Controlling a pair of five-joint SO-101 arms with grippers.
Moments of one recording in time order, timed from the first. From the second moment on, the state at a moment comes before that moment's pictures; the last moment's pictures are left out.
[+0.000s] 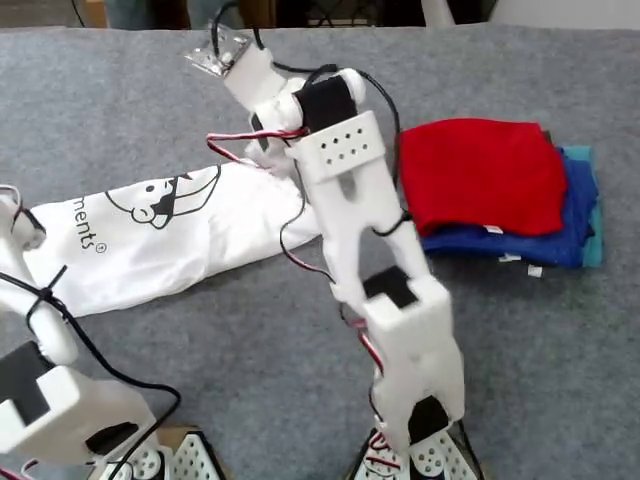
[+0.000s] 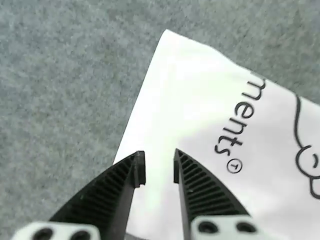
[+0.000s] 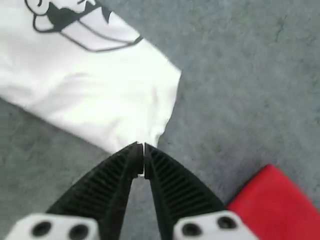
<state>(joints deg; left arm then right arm) -43.1 -0.3 15.1 64.1 2.5 -26.8 28.5 -53.8 100.9 27.5</state>
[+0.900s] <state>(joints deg) -48.8 40.4 -21.9 76.9 -14.1 -26.8 -0.9 -9.4 99.9 26.5</state>
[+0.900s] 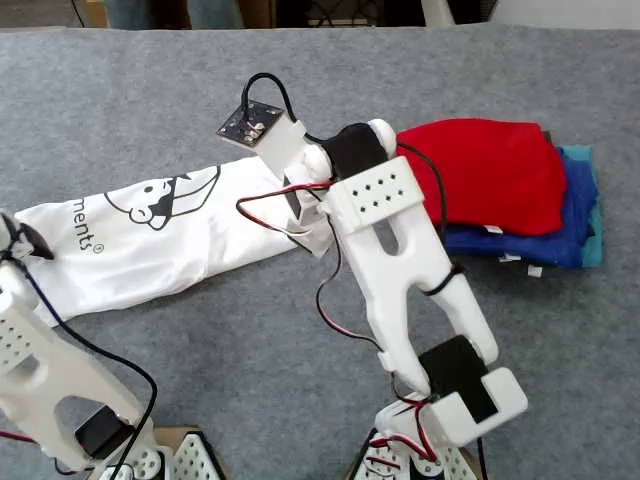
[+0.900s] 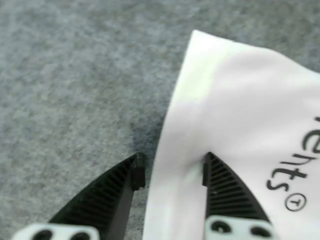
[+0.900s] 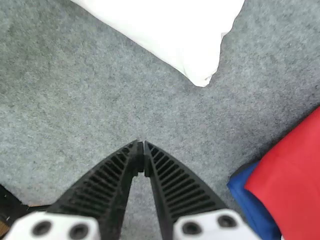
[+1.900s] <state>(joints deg) -36.7 50.6 -46.5 100.1 -14.2 -19.7 -8.3 -11.3 100.5 26.5</state>
